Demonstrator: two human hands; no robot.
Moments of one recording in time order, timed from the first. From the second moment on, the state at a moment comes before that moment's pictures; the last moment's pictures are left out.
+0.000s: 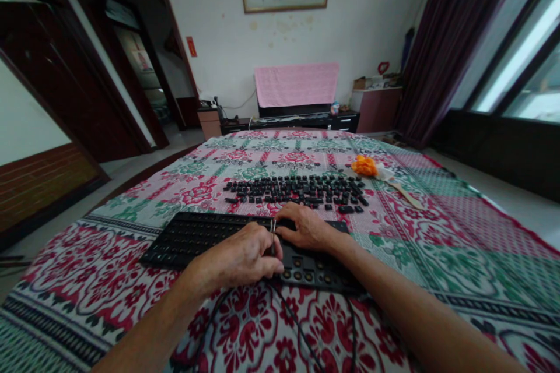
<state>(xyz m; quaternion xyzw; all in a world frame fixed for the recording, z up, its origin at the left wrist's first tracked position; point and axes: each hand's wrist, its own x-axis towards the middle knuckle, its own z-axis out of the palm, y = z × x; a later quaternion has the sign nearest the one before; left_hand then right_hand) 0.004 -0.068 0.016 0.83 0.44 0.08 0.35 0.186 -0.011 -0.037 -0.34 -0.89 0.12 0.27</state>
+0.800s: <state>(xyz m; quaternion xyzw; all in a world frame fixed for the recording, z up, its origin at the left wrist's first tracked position) -0.005 -0.056 0.009 0.70 0.44 0.16 0.54 0.185 -0.011 -0.039 -0.35 -0.89 0.10 0.27</state>
